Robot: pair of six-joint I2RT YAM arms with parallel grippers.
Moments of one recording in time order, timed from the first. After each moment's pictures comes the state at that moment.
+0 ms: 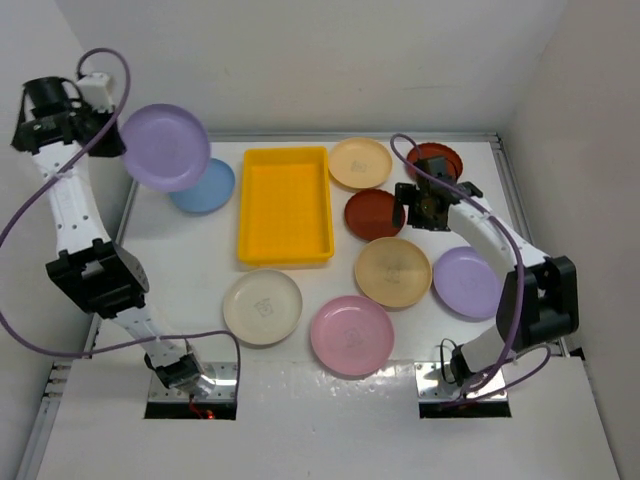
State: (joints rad) left arm 0.49 1.76 2.04 -0.98 0.35 0.34; right arm 0.26 1.52 1.12 -0.63 0.14 0.33
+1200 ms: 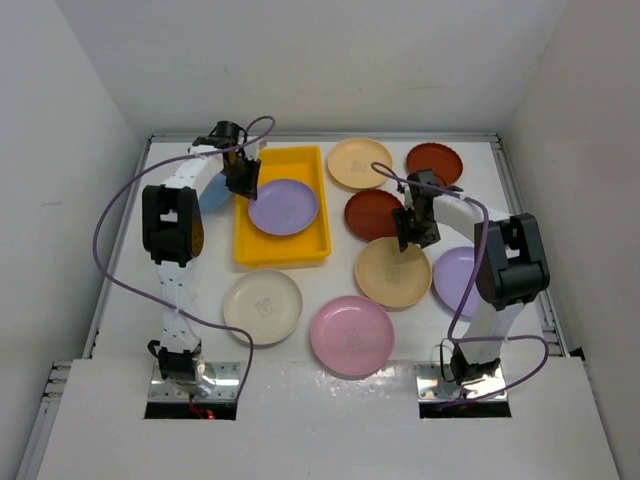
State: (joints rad) left arm -0.09 2.26 1.93 -0.79 0.27 0.15; right arm 0.19 1.83 1.13 -0.58 0.01 0.01
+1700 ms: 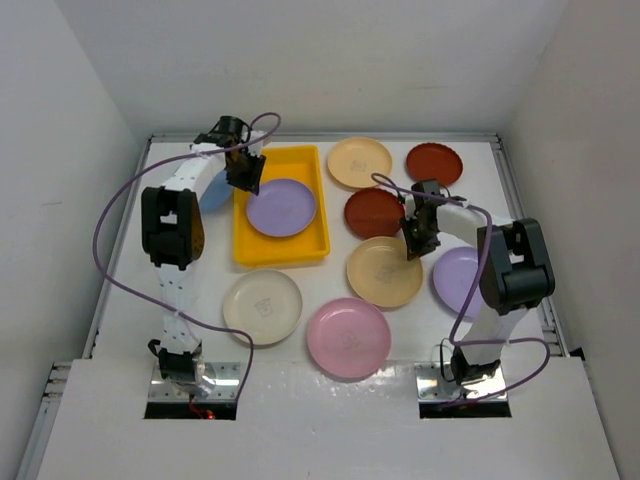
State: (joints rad) left arm -0.12 2.23 1.93 -0.78 0.22 0.21; right arm 0.18 1.79 1.01 -0.51 -0.04 -0.06
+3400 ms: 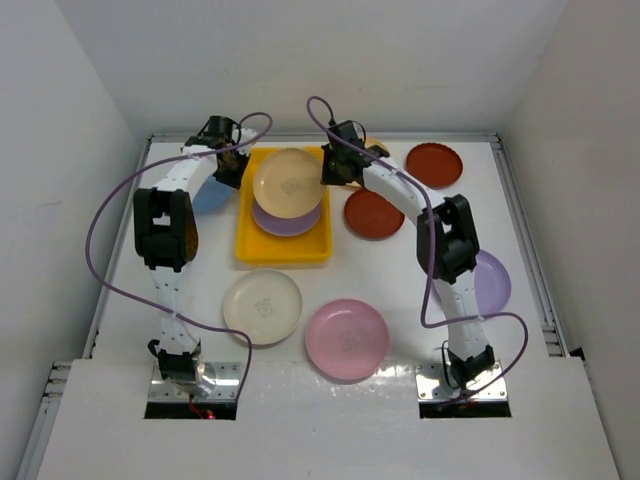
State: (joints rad) left arm -0.08 2.18 1.86 -0.69 0.07 0.29; right arm 0.50 2.22 1.91 -0.48 0.05 0.45
